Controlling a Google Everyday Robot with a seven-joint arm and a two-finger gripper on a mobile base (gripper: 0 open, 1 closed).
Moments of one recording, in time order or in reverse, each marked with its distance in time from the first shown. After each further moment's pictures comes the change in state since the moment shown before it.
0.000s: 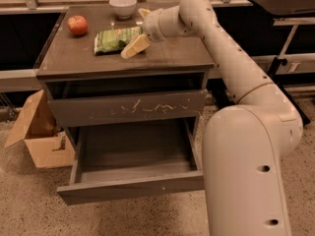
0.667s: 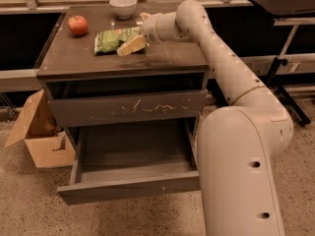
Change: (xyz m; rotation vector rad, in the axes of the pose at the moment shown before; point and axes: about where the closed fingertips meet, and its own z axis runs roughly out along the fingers) arm 0.014 -0.014 0.018 0.054 -0.036 0.136
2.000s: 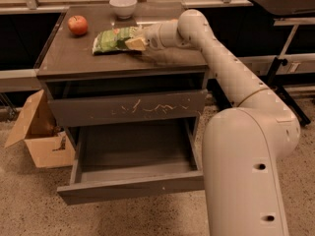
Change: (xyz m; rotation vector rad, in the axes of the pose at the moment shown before) arm 0.032 -0.006 0.001 0.048 0.025 0.169
